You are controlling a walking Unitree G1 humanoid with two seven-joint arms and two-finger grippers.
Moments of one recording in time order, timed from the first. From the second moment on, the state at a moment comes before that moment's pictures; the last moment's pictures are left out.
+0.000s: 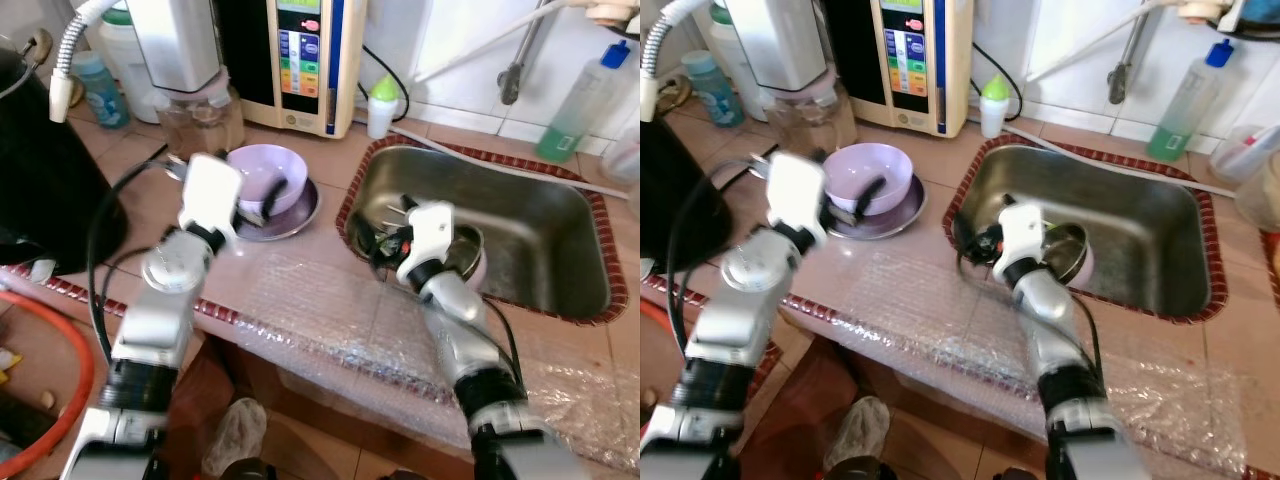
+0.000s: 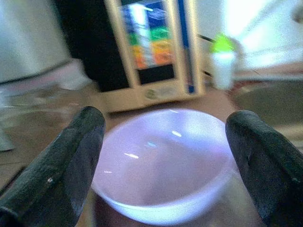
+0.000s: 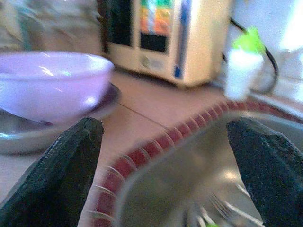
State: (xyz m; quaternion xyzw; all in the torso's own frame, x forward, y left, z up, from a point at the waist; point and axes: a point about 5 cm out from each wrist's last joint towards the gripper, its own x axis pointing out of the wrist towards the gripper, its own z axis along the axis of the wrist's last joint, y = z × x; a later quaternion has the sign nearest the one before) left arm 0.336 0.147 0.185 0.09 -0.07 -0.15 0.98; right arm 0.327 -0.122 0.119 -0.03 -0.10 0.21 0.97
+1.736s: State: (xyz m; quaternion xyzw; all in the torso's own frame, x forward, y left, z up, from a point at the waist) left arm 0.381 0.170 0.168 -0.08 0.10 -0.10 0.99; right arm 0.277 -0.096 0.128 -0.02 -0.06 0.26 0.96
